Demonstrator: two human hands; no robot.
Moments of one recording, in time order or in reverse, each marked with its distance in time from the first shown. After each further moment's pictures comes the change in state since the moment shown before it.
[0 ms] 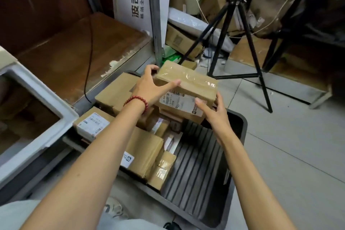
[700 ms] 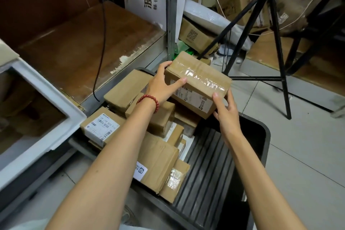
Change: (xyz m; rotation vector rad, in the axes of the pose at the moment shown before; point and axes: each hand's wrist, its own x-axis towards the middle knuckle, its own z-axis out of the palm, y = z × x) left_hand 0.048 -0.037 0.002 -0.190 -0.028 0.066; right_hand 0.044 0.017 0.037 -0.032 0.089 0.022
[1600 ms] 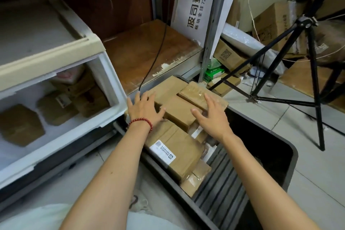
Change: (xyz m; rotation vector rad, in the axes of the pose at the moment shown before) left_hand -0.099 -0.069 -0.085 0.972 0.206 -0.245; right_hand -0.050 -0.034 0.081 -0.842 -0.362 -0.314
